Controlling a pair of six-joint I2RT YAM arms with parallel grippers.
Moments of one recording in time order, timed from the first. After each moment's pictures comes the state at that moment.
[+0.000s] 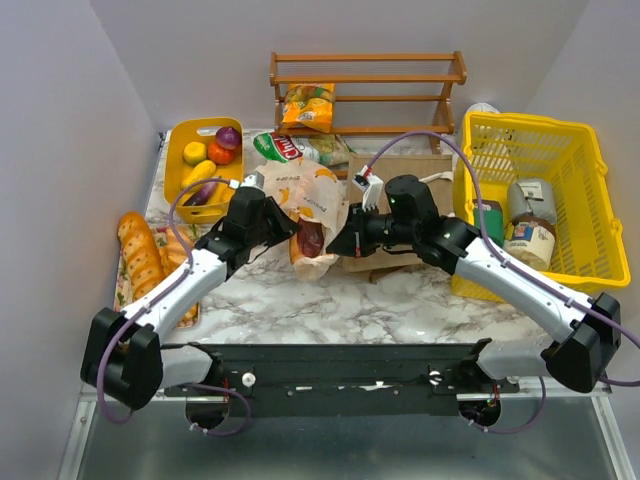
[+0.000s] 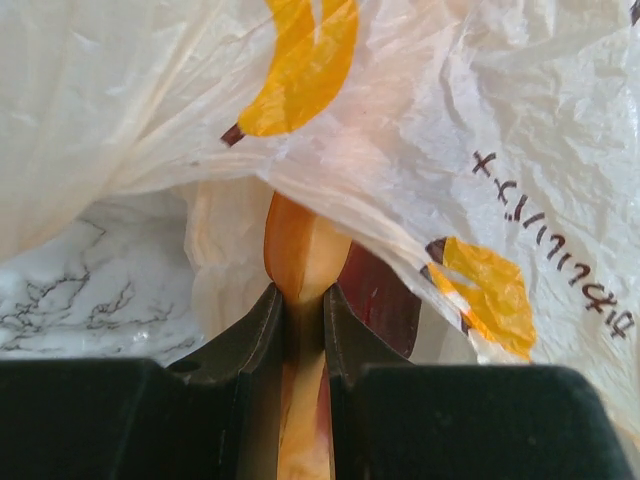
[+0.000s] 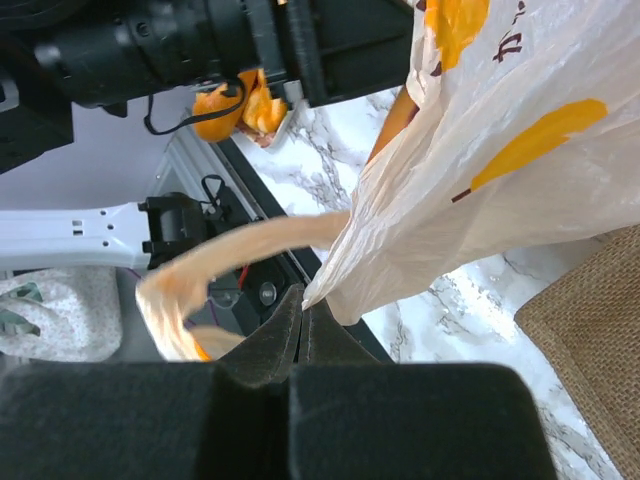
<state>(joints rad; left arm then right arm) -0.44 1.21 0.83 -0.17 0.08 -0.82 0.77 1.30 1.15 -0.33 -0.42 0.54</state>
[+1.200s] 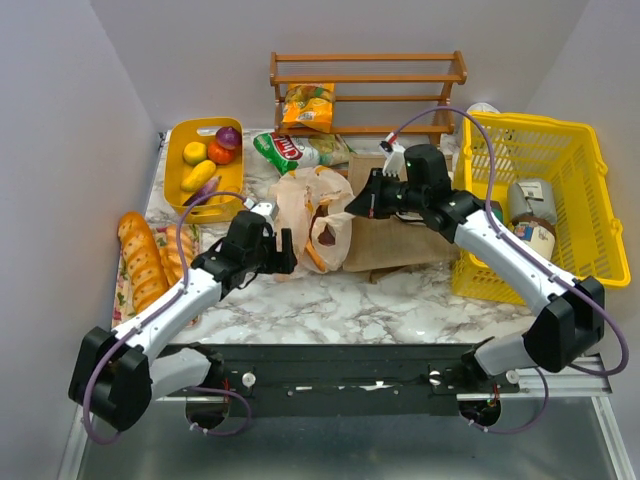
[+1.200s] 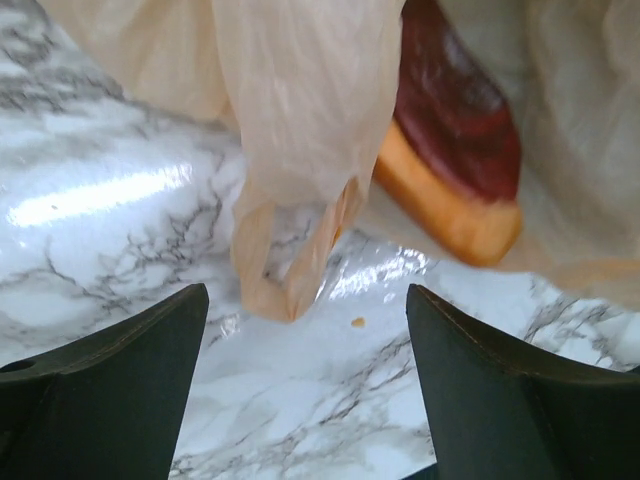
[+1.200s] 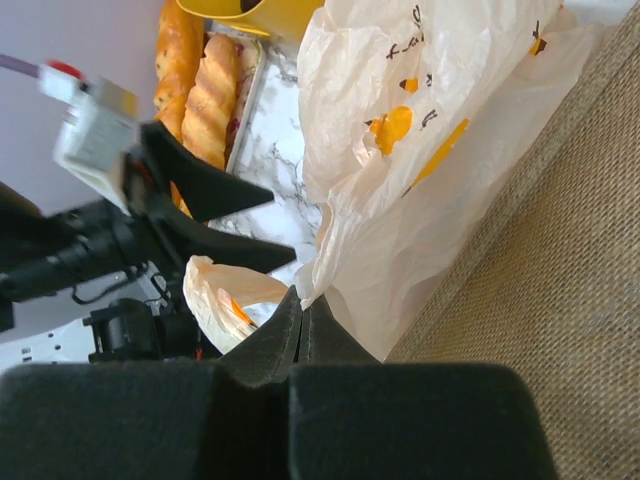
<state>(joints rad) -0.48 1.10 0.70 -0.30 0.04 -0.39 0.54 1.42 1.24 -0.31 -0.43 0.52</state>
